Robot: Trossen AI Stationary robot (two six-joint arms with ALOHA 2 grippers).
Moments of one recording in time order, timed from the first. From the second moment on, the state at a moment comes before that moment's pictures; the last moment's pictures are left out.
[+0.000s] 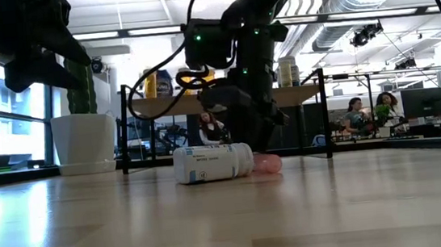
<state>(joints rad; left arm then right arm) -0.34 0.87 0.55 -0.49 -0.61 -1.05 -0.06 2.13 1.53 -0.79 -0.07 0.49</state>
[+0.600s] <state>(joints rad) -0.34 0.87 0.55 -0.50 -0.54 -1.02 -0.09 2.12 1.59 -0.88 -0.06 0.68</state>
